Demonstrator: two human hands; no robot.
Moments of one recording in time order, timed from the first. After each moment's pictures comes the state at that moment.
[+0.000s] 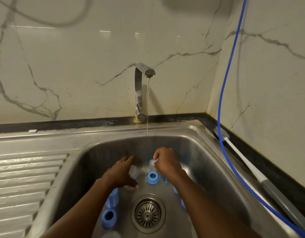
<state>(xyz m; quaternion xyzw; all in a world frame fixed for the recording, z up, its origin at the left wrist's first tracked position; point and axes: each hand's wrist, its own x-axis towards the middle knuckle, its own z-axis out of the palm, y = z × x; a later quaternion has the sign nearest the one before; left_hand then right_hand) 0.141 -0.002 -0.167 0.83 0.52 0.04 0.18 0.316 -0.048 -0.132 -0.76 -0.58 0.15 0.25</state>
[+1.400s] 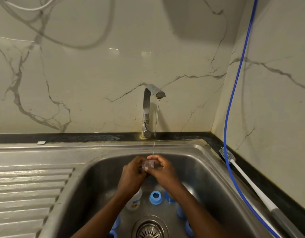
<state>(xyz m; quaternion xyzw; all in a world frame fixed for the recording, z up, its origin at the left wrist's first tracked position) 0.169 -0.018 -0.137 0.71 0.44 0.44 0.33 0.300 -0.048 -0.115 -0.58 -0.54 0.36 0.49</state>
